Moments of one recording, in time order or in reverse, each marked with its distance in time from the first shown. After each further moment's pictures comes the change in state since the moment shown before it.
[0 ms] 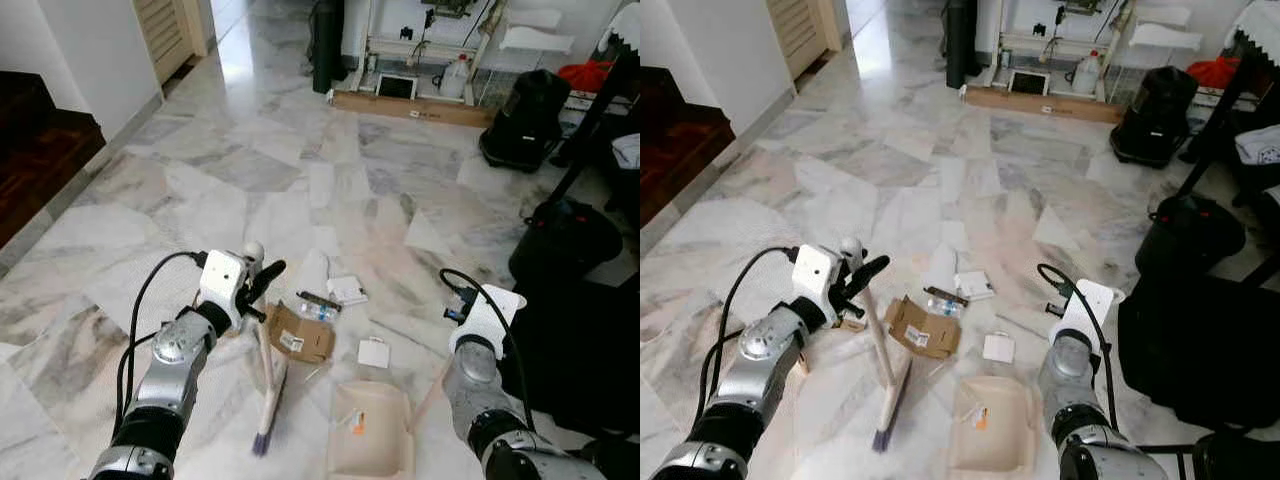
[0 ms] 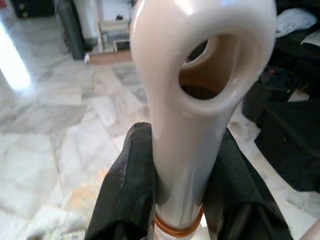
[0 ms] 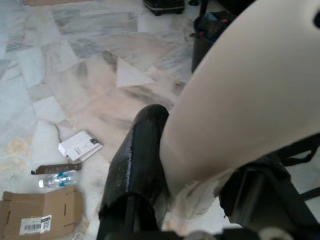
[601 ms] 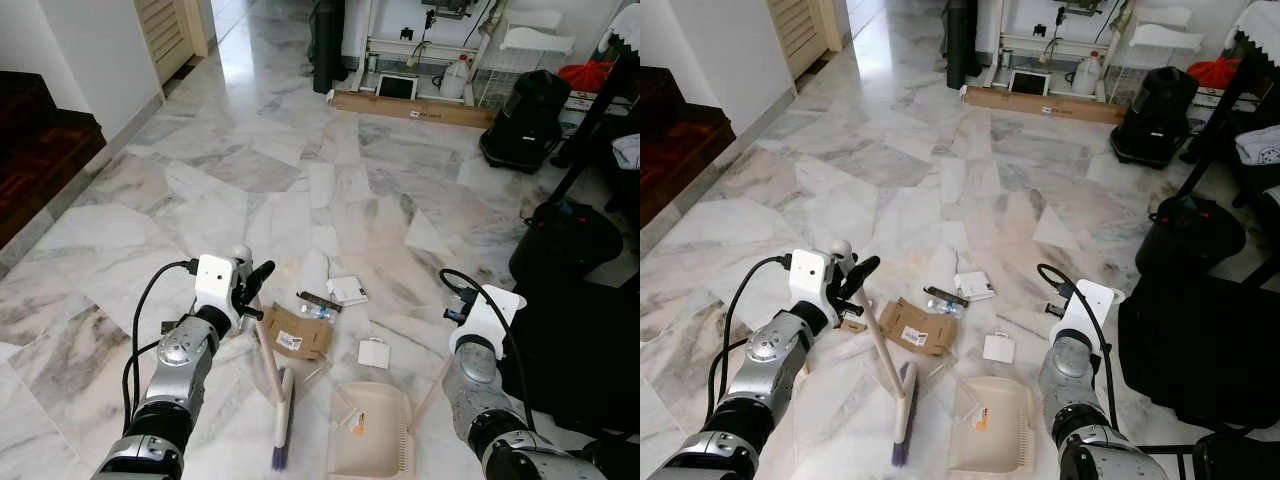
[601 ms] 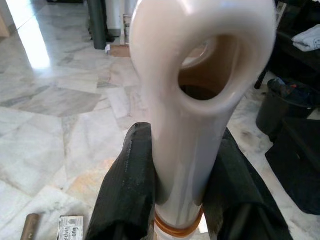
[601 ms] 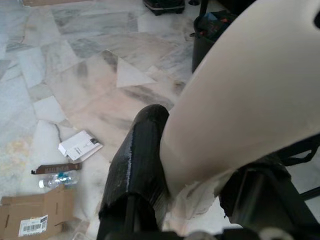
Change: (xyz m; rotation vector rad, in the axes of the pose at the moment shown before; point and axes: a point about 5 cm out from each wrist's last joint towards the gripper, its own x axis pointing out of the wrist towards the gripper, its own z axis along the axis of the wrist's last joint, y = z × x) left arm 0.007 0.004 -0.006 -0.079 0.002 0.092; right arm 0.000 0.000 0.000 -0.001 0.001 0.001
